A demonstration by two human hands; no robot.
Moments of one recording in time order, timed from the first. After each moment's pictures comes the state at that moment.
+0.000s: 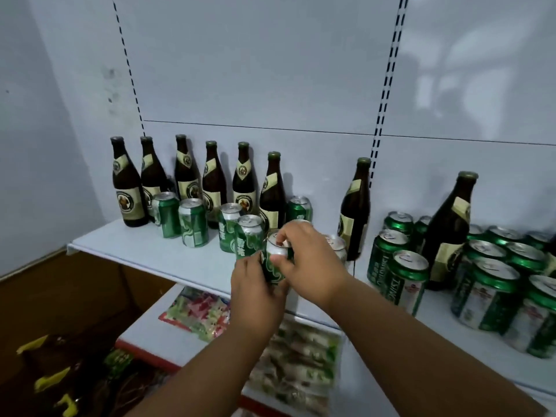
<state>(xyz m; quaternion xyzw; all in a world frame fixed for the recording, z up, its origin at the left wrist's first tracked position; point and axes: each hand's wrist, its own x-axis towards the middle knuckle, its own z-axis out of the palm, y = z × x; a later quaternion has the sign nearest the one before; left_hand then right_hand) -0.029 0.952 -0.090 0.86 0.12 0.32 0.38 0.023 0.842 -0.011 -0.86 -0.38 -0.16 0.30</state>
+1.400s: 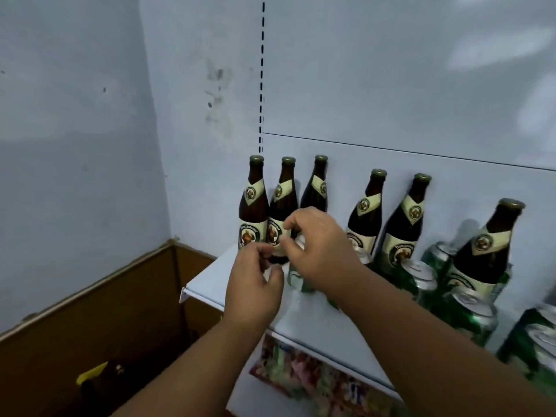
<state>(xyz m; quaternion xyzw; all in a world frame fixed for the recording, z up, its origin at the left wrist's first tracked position) -0.004 1.322 -0.057 0.80 0.14 0.38 0.44 0.059 1.213 0.018 -0.79 -0.45 -0.26 0.31</state>
